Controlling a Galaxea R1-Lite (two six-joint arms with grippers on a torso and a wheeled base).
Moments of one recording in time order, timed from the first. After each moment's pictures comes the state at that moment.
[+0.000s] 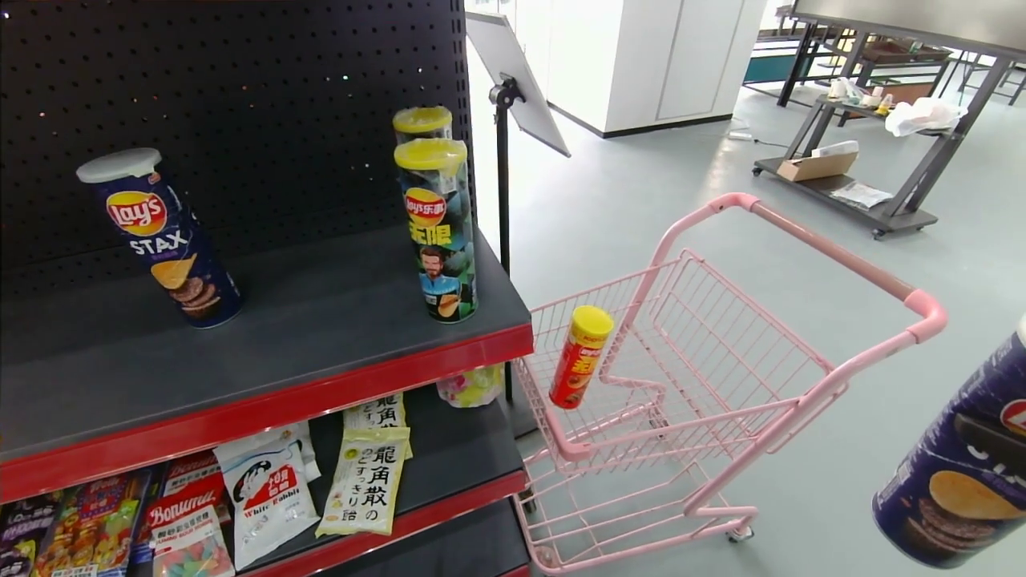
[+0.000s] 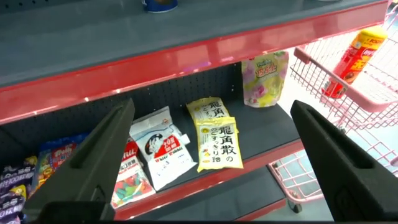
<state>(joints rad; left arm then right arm) 0.00 0.00 0.00 0.00 0.00 0.05 0.19 0.78 -0.48 -0.04 0.06 -0.08</state>
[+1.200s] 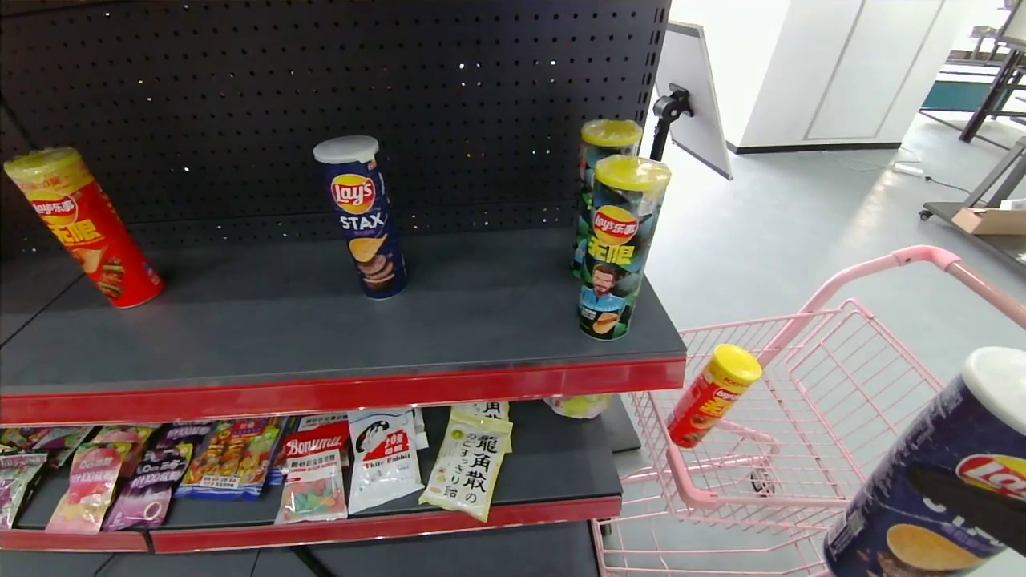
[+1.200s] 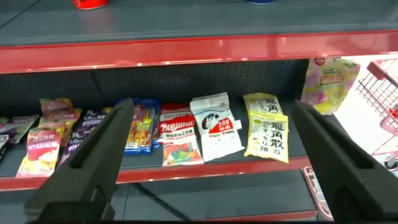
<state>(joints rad) 0.00 0.00 0.00 0.00 0.00 0.01 0.22 0.79 -0.43 -0.05 0.30 -0.10</state>
